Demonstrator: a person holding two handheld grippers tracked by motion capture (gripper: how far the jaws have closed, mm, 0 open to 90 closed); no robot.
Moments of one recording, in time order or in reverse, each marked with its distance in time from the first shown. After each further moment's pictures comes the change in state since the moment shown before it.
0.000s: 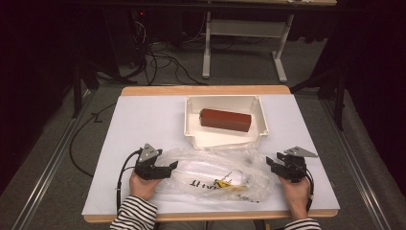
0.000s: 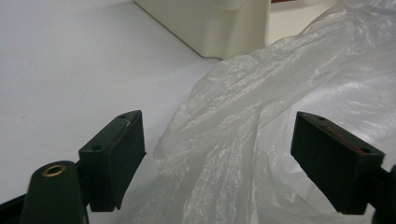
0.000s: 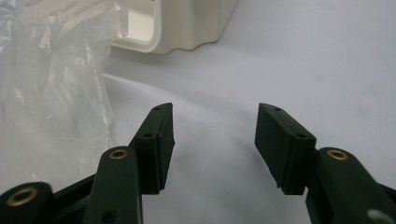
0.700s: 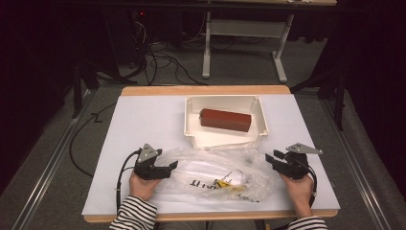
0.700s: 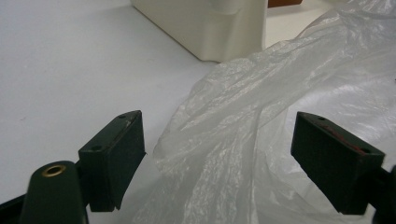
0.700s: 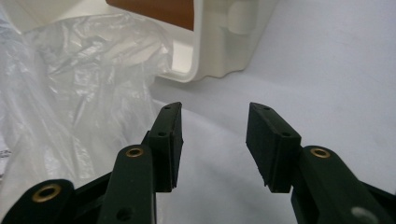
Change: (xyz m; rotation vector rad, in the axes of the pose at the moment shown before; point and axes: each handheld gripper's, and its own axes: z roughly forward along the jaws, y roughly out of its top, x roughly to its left) left arm 0.000 0.000 -0.001 -0.019 -0.007 -0.002; right arm 0.003 0.015 -0.013 -0.028 0.091 -0.002
